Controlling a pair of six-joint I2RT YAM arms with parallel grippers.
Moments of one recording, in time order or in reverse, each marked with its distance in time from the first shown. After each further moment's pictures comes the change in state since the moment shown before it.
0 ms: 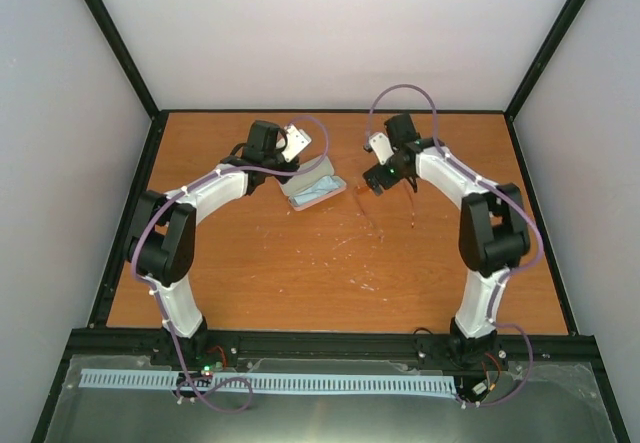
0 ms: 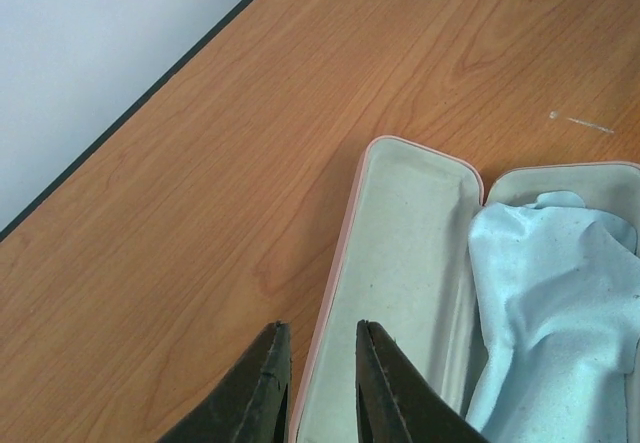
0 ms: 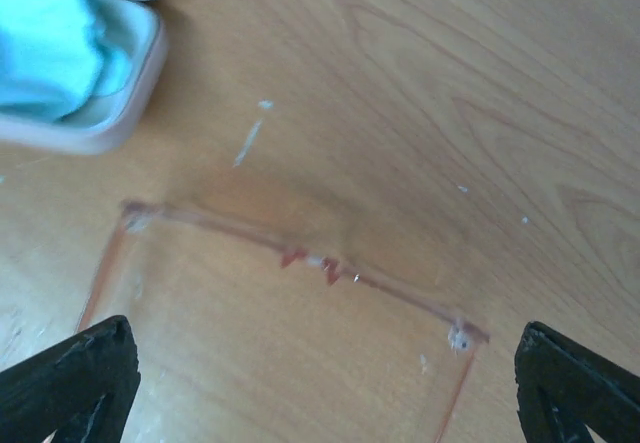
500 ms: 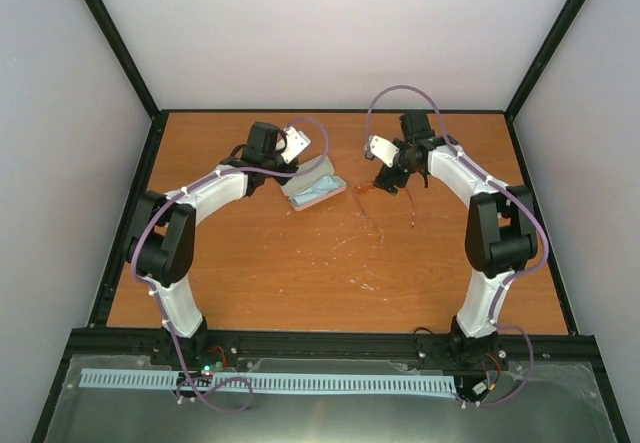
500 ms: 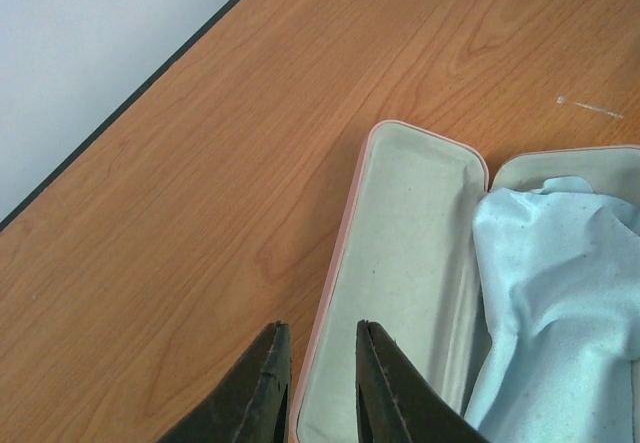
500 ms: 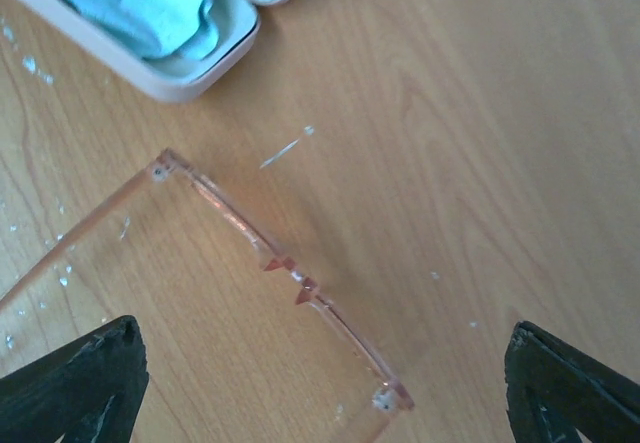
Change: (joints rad) left arm 0.000 -0.005 -0.014 -0.003 -0.016 0.000; right arm -0.076 -0.103 -0.097 0.097 -0.224 -0.523
